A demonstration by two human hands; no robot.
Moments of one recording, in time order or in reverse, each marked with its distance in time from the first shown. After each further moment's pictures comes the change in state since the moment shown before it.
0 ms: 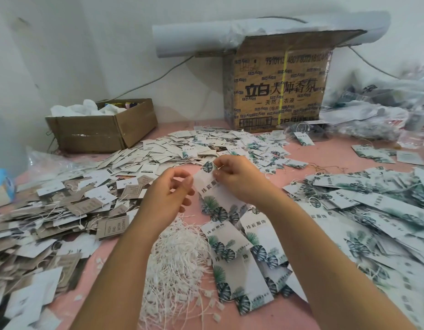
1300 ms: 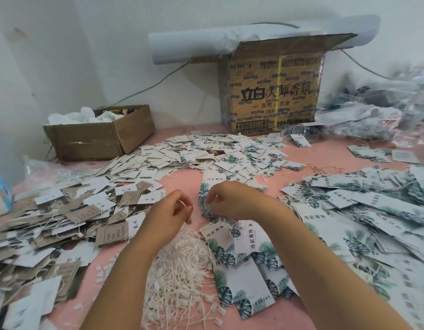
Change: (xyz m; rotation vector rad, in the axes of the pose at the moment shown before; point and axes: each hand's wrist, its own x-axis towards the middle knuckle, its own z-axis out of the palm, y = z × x) left_hand 0.002 -0.033 0.004 0.303 -0.130 -0.002; right_hand 0.000 0.011 0.012 -0.445 -0.289 0.066
